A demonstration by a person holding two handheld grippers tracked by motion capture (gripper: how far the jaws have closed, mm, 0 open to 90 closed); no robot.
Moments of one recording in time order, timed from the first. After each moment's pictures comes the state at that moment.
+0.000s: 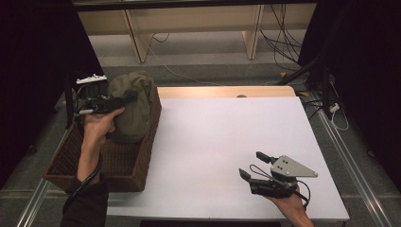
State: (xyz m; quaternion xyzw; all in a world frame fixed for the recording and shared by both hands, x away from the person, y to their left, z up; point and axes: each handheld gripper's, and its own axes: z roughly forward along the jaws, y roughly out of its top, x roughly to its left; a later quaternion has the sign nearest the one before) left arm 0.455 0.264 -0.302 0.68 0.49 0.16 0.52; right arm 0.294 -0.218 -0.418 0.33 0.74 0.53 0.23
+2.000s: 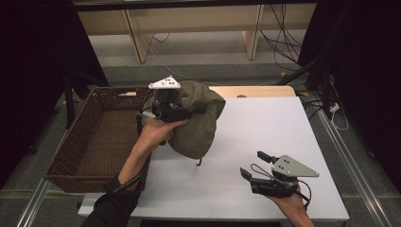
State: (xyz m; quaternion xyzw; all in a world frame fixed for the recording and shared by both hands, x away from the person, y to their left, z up) left arm 0.427 0.095 -0.288 0.78 0.30 0.06 0.55; right arm 0.295 -0.220 -0.417 0.33 0.74 0.53 0.24
